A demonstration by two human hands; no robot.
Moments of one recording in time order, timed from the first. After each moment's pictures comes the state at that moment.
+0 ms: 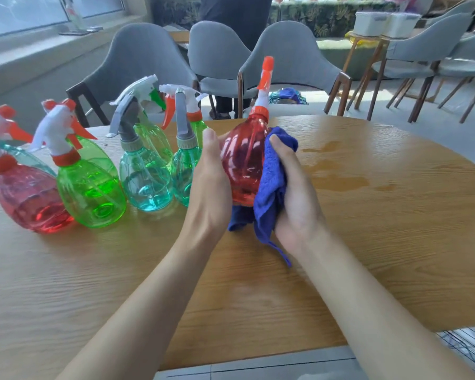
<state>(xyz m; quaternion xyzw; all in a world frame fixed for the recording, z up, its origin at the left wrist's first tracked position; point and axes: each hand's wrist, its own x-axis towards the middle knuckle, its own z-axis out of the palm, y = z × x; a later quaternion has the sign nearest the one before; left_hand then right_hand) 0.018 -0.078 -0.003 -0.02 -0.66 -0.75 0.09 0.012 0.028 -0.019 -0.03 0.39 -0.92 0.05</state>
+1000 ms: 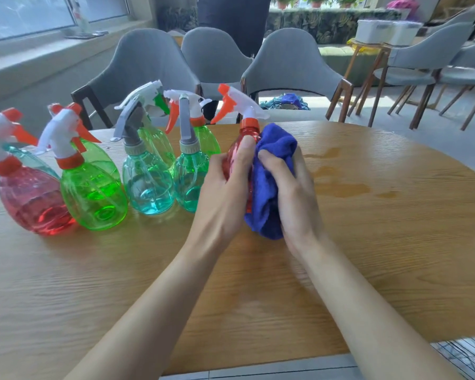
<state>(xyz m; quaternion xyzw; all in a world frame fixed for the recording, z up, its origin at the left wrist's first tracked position) 0.018 -0.076 -0.010 0.01 -0.73 -0.68 0.10 0.007 0.035 -0.023 -0.07 0.61 -0.78 -0.11</state>
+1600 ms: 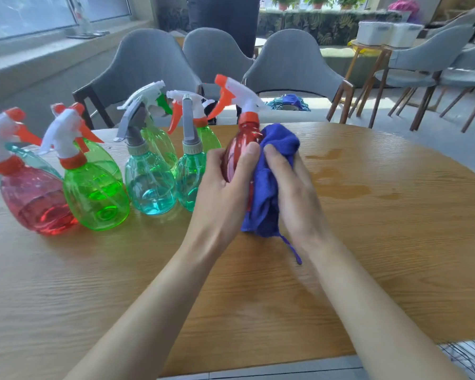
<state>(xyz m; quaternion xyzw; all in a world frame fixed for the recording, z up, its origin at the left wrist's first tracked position) 0.017 -0.085 -0.017 -0.03 -0.72 -0.69 0.10 0.004 0.034 -0.020 -0.07 0.62 -0.78 -0.07</state>
